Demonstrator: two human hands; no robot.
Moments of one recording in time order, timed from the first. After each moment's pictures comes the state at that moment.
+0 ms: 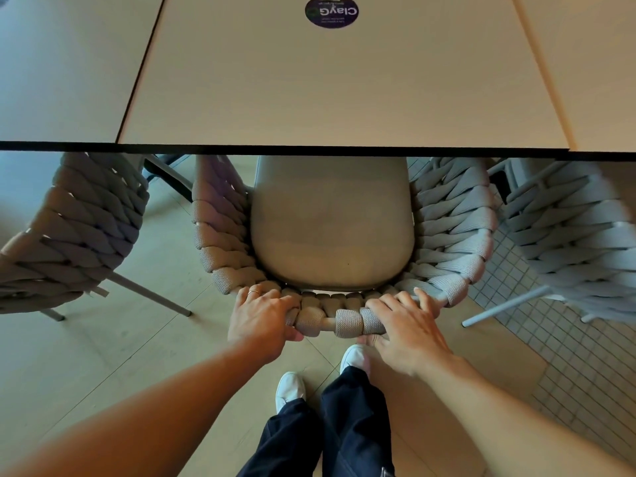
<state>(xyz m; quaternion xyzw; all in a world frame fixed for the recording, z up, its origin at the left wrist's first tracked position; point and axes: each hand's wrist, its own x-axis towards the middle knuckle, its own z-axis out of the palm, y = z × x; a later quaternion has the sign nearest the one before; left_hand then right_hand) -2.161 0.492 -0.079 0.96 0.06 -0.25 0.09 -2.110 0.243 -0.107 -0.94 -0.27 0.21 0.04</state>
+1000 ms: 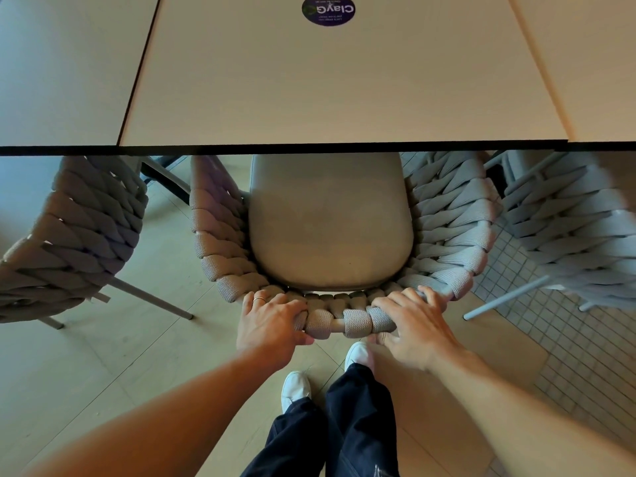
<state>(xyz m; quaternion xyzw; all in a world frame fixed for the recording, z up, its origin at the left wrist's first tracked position) -2.174 0.493 -0.085 0.96 0.07 -0.23 0.11 -2.114 0.242 -0.109 -0.94 -0.26 0.19 0.08</state>
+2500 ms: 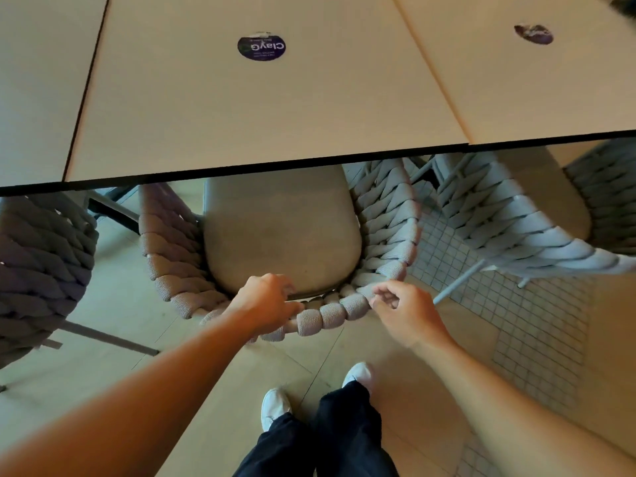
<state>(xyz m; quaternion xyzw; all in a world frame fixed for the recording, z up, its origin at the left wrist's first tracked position) -2.125 0.465 -0.034 0.92 0.06 -0.29 0.27 -2.132 0.216 -0.045 -0.92 0.08 0.16 0.35</state>
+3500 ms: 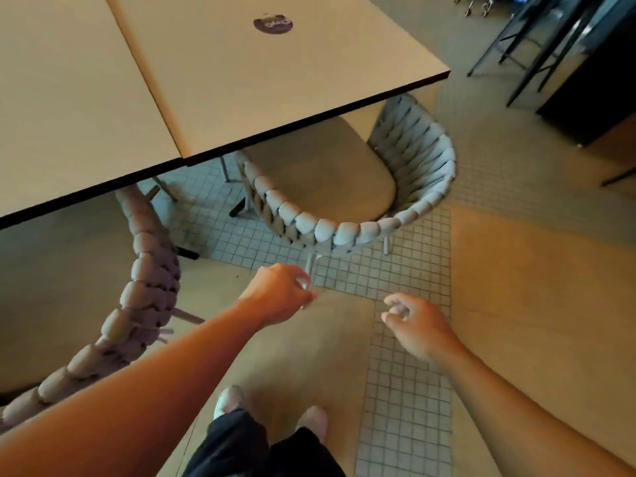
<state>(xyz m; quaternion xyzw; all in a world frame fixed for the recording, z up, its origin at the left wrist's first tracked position) -2.071 -0.038 0.010 0.90 -0.09 -0.31 0.30 -2.186 -0.274 -0.017 -0.89 0.25 0.18 0.33</state>
